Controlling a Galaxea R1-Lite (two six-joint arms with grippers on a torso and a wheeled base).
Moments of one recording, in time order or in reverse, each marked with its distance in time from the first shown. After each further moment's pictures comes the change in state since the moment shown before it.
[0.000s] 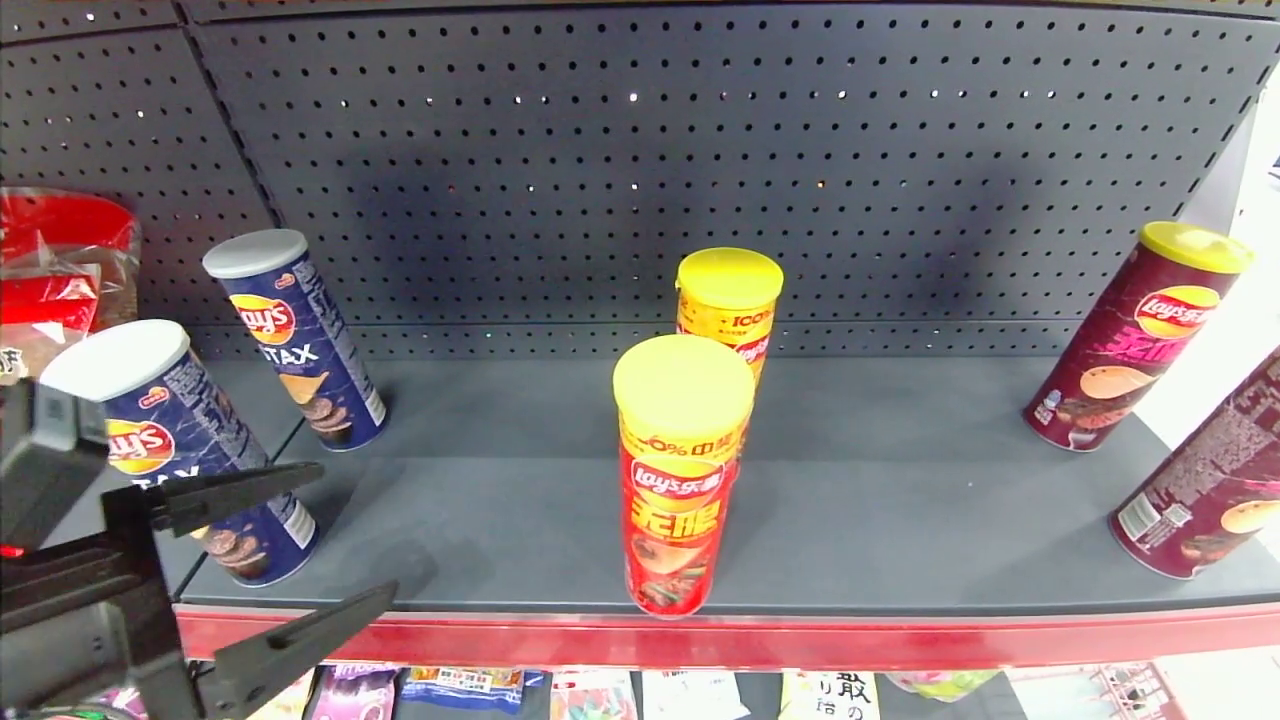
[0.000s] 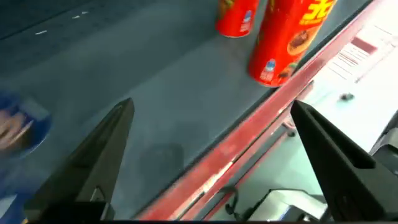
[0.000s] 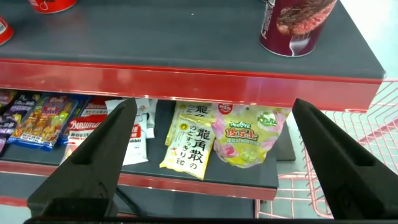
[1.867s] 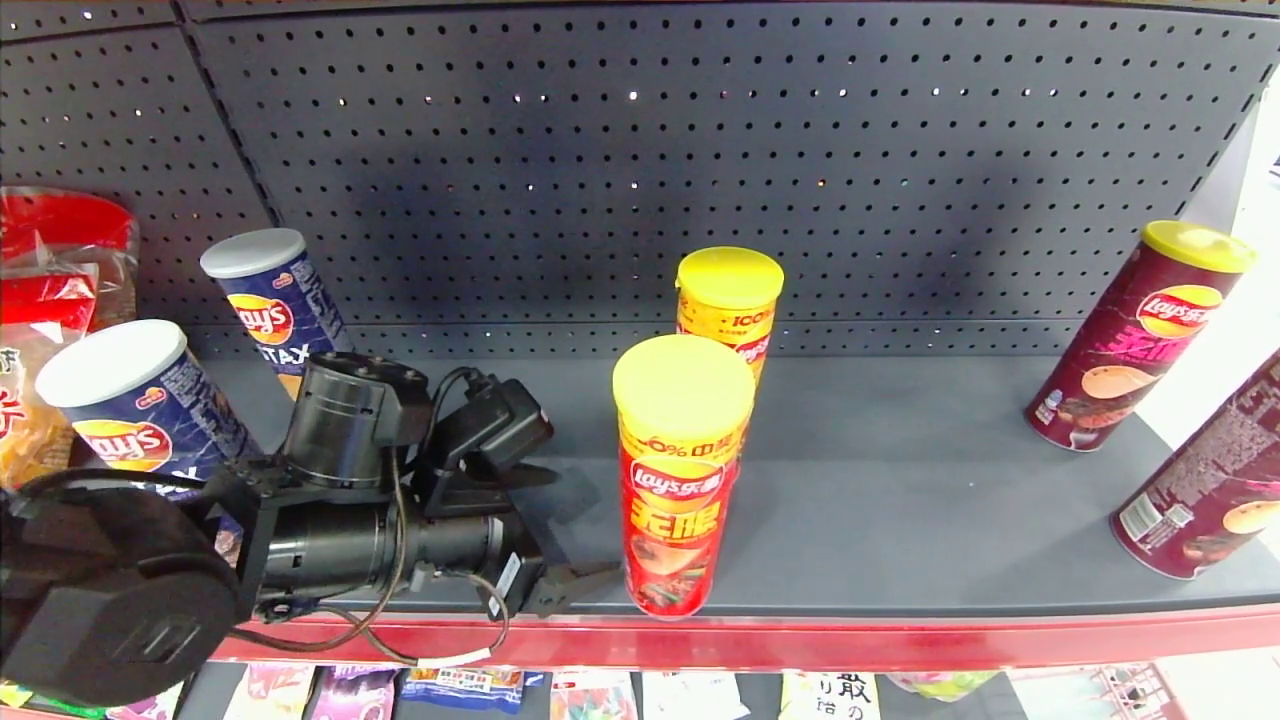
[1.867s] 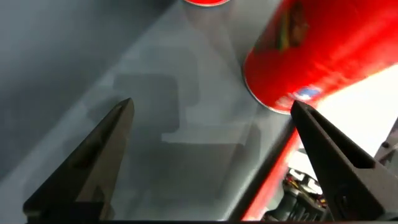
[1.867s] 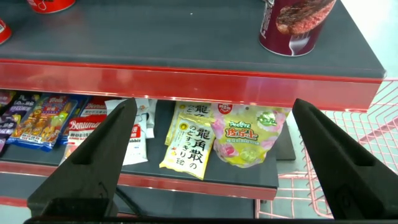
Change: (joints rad) left arm -0.255 0.630 -0.271 -0.074 0.112 0.044; right arm 0.000 0.000 0.000 0.000 -0.002 0.001
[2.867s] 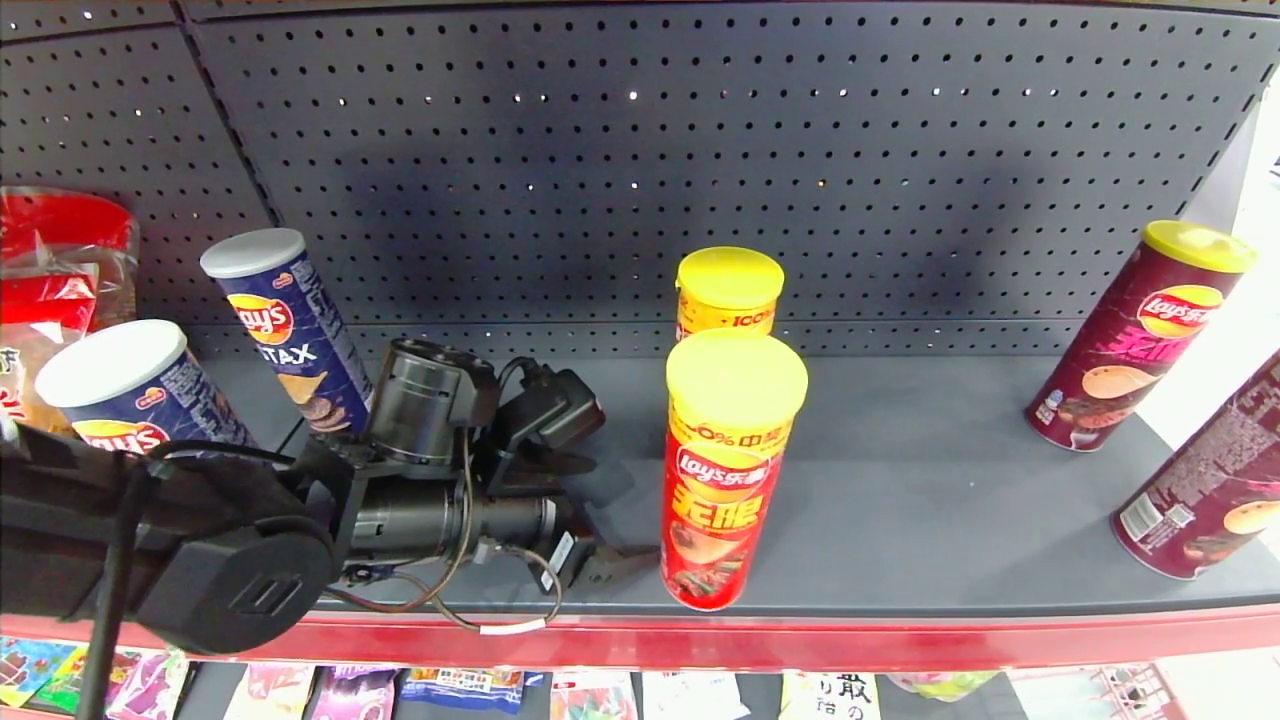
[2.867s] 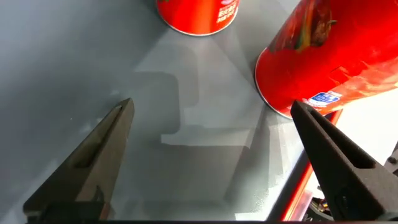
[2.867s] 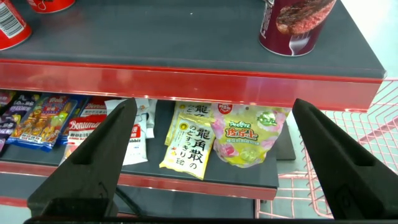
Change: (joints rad) left arm -0.043 0.110 -0.113 0.000 0.006 -0.003; right arm -0.001 0.000 0.000 0.000 0.000 0.000
